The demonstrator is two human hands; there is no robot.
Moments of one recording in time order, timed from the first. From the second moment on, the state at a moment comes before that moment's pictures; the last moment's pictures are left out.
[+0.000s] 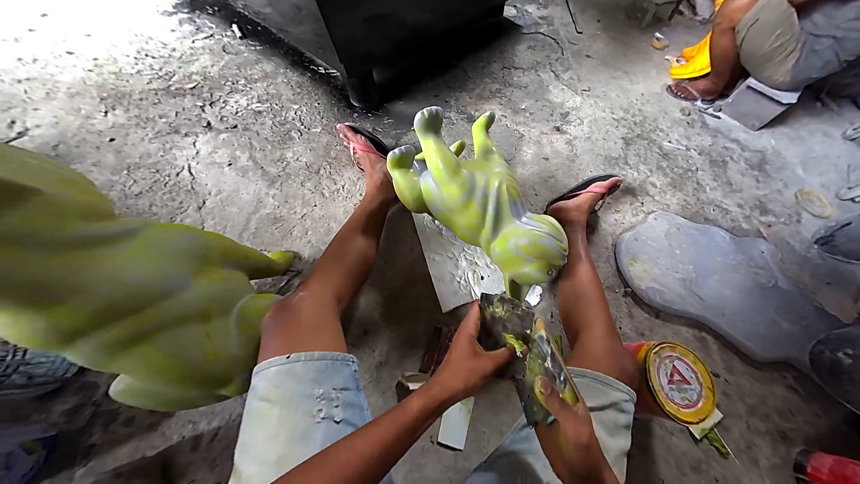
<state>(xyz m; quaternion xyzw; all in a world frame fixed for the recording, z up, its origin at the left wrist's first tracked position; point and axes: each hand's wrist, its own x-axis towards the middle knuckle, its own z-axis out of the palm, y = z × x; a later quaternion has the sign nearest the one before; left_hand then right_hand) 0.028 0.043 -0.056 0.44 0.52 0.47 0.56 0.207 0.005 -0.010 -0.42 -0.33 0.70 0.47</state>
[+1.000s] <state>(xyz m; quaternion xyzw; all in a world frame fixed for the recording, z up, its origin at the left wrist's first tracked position) 0.072 0.046 -0.045 0.51 0.45 0.41 0.61 0.217 0.036 -0.014 -0.48 -0.40 0.57 0.53</state>
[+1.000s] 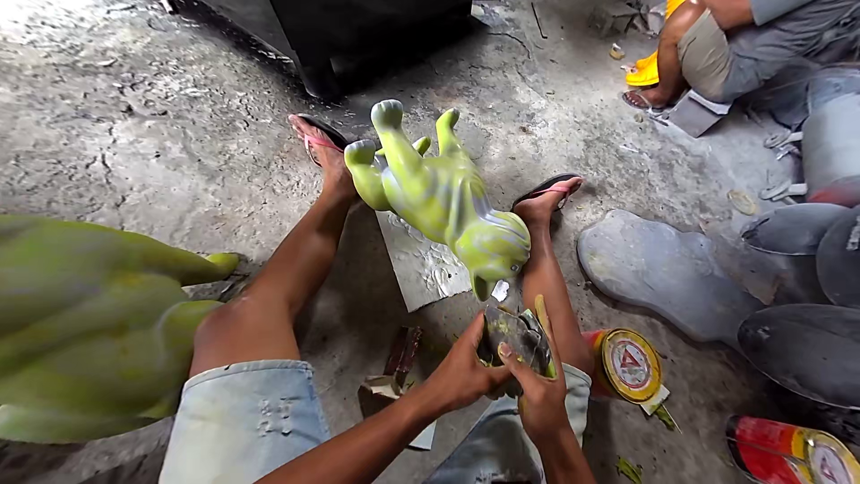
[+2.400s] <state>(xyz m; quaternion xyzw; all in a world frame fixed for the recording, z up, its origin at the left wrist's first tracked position) 0.057 0.075 -0.030 0.48 0.48 0.42 0.61 0.216 0.036 0.007 -0.58 -0.51 0.52 0.37</state>
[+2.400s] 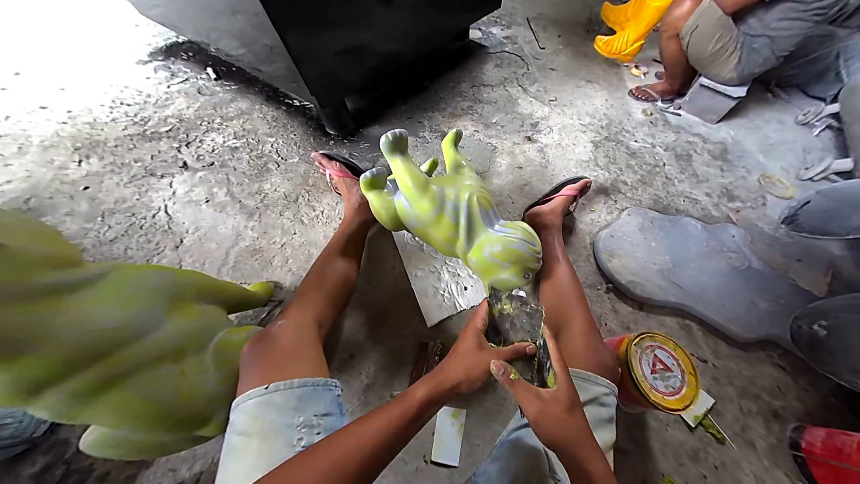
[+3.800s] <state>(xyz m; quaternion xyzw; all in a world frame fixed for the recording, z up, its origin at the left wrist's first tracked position) 0.071 0.077 0.002 0.46 0.40 0.38 0.69 0.264 0.045 -0.003 -0.61 -0.48 0.55 0.31</state>
